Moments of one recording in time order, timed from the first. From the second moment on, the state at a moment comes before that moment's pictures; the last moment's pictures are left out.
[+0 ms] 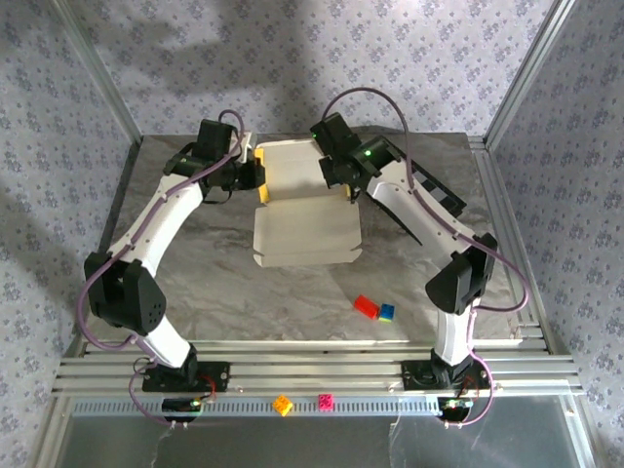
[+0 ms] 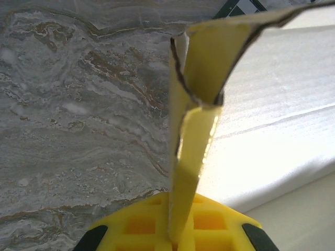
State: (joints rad) left arm -0.34 1.63 1.57 -0.74 0.28 -0.30; right arm 0.69 1.89 2.06 -1.09 0.49 0.20
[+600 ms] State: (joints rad) left arm -0.39 1.64 1.63 -0.79 0.18 -0.33; right arm 0.82 2.10 2.30 -1.36 1.01 0.32
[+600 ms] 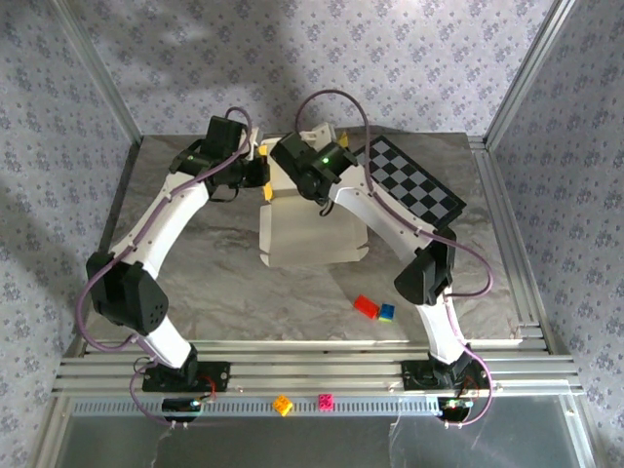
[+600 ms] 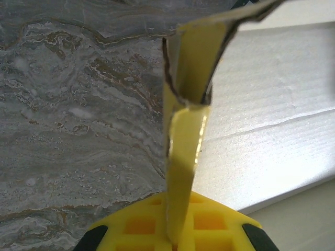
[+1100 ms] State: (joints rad) left arm -0.40 1.65 1.66 -0.82 0.17 -0.33; right arm 0.68 2.02 2.32 -1.36 0.54 0.30
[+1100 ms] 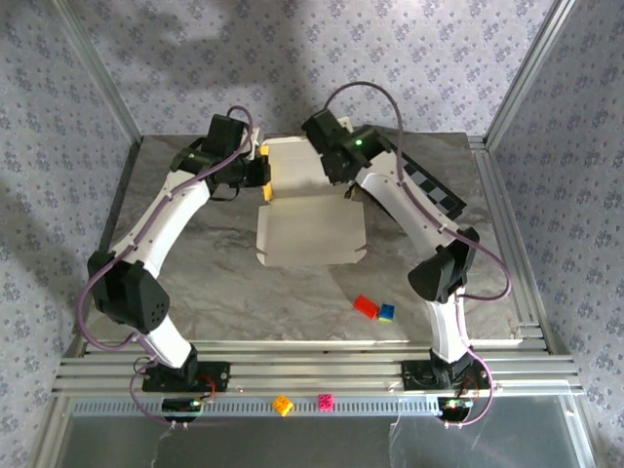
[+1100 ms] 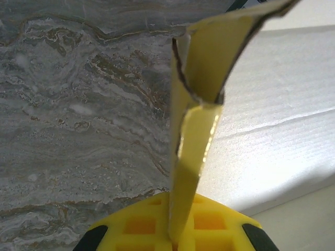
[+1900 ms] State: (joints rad) left arm -0.40 1.69 1.71 -0.85 0.18 -0.34; right arm 0.66 2.00 2.26 -1.35 0.48 0.34
